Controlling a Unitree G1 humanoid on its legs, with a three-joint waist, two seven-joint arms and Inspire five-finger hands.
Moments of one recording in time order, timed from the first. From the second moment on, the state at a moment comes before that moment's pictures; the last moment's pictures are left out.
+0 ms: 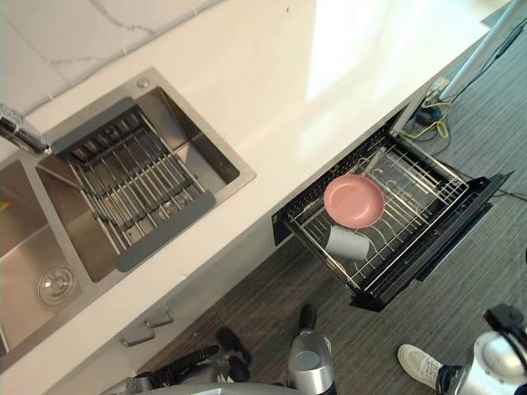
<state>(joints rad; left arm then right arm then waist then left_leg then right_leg) 0.07 0.14 0.20 1.00 -0.39 0.46 -0.07 0.24 -0.10 -0.81 -0.01 0.15 -0.25 -0.57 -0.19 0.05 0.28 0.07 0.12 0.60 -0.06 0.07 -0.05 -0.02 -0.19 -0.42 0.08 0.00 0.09</state>
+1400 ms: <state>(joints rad) 0.11 0.15 0.21 1.03 -0.41 0.52 0.00 0.25 0.00 -0.60 0.11 0.37 -0.26 -0.47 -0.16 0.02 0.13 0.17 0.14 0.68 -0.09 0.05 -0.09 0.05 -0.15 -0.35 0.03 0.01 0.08</state>
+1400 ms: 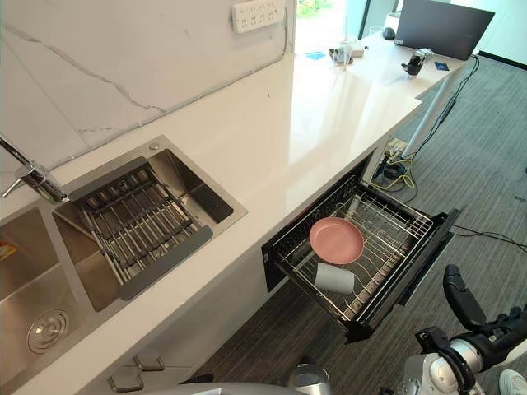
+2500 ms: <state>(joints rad) 0.11 0.14 0.12 0.90 -0.38 0.65 0.06 0.24 -0.03 -0.49 0.23 0.19 -0.09 -0.48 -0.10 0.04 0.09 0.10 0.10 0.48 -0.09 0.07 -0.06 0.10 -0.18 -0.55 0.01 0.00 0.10</state>
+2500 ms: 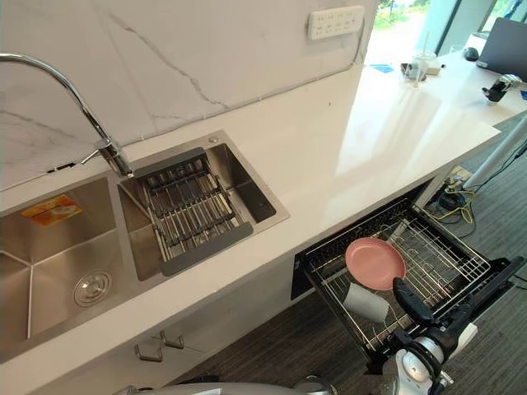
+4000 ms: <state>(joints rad) 0.14 0.13 0.11 0.84 -0.38 0.60 0.05 0.32 -0.03 -0.50 -0.05 0.14 -0.13 -0.47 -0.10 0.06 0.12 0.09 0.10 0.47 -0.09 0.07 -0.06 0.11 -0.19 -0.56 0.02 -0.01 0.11</state>
